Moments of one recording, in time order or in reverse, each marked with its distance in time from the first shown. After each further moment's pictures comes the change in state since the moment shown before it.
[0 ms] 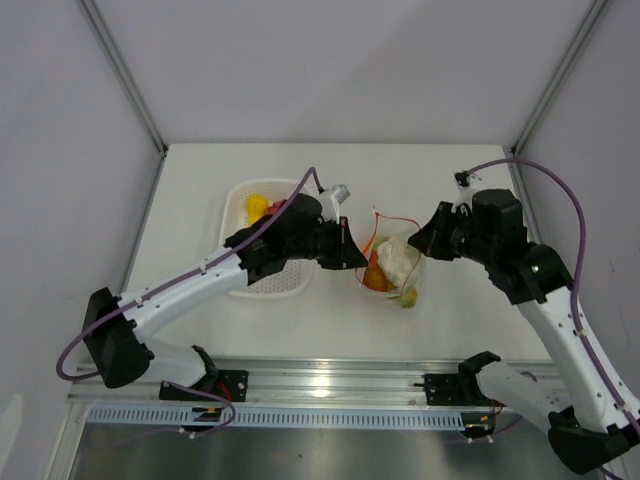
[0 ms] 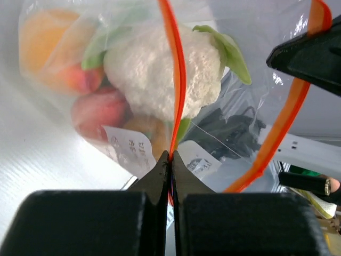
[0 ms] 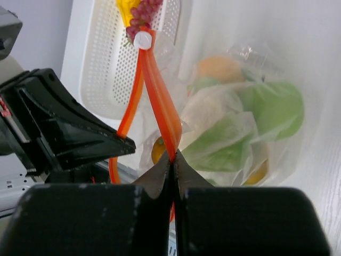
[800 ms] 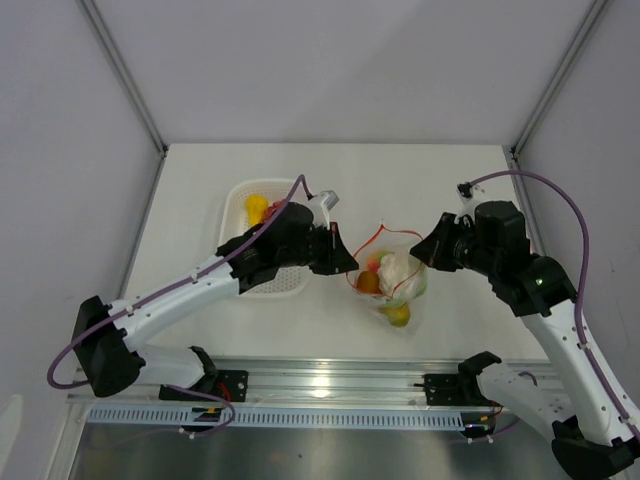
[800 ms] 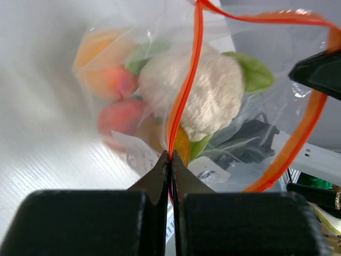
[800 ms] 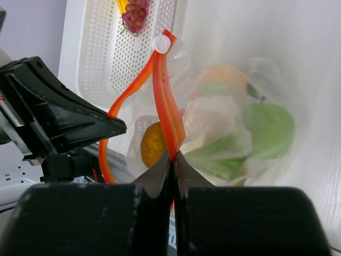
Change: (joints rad) left arm 0.000 -0.076 -0.091 0.026 -0.067 -0.011; right arm 0.011 -0.092 -0.066 -0.008 0.003 0.031
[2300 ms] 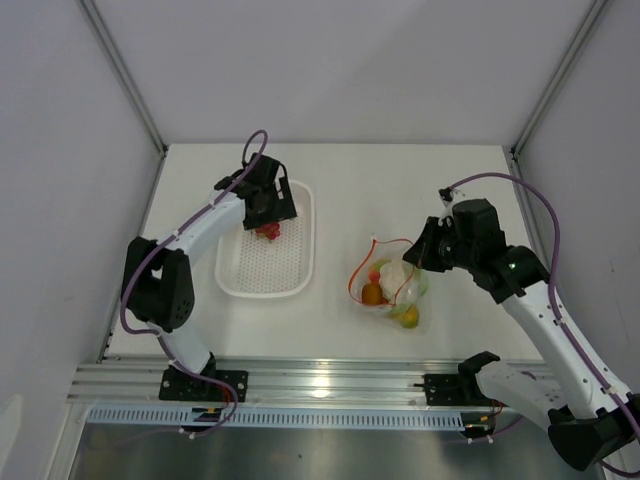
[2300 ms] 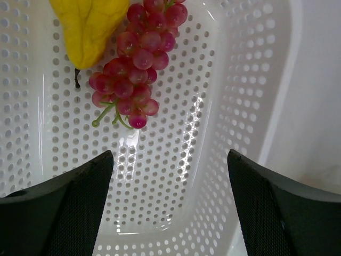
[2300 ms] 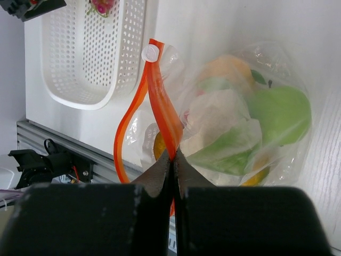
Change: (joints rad) left arm 0.496 0.398 0.285 -0.333 -0.356 0.165; right arm 0.002 0.079 -0.086 0.043 0.009 -0.016
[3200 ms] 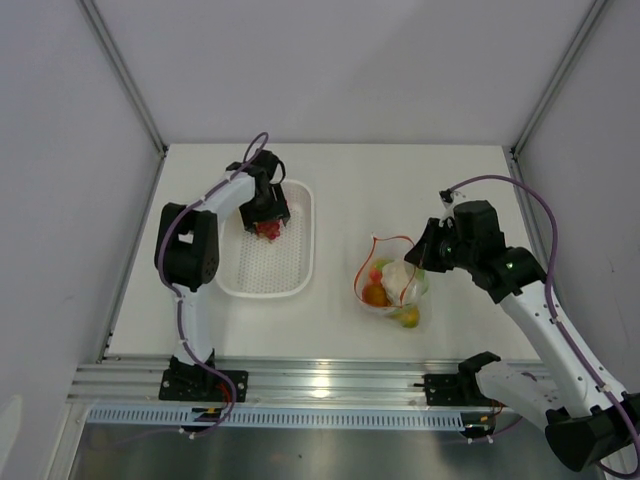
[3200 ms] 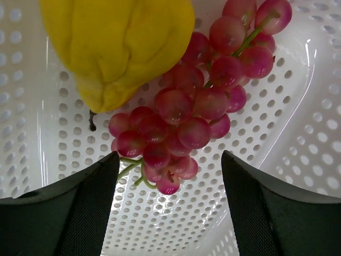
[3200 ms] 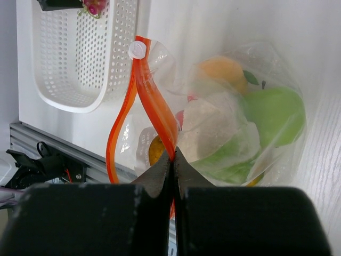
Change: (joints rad) left arm 0.104 0.375 0.261 -0.189 0.027 -0.005; right arm -0.038 0.000 -0.047 0.038 -0.022 -0.034
